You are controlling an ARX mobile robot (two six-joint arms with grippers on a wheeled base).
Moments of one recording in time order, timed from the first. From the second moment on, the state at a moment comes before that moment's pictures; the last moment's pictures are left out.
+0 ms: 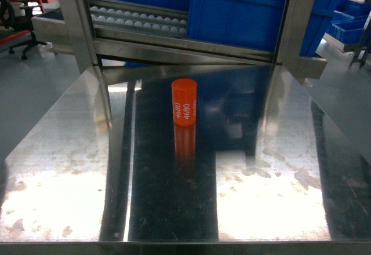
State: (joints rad) left arm 0.00 0.01 0.01 0.00 0.00 0.00; right arm 0.00 0.00 0.01 0.00 0.00 0.00
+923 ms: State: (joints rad) left arm 0.00 0.01 0.01 0.00 0.00 0.00; right arm 0.00 0.00 0.01 0.00 0.00 0.00
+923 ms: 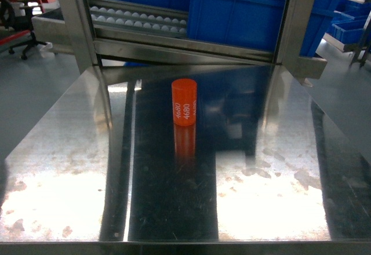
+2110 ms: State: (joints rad) left arm -0.07 1.50 0.70 0.71 0.01 -0.06; right arm 0.00 0.00 0.01 -0.01 0.00 0.00
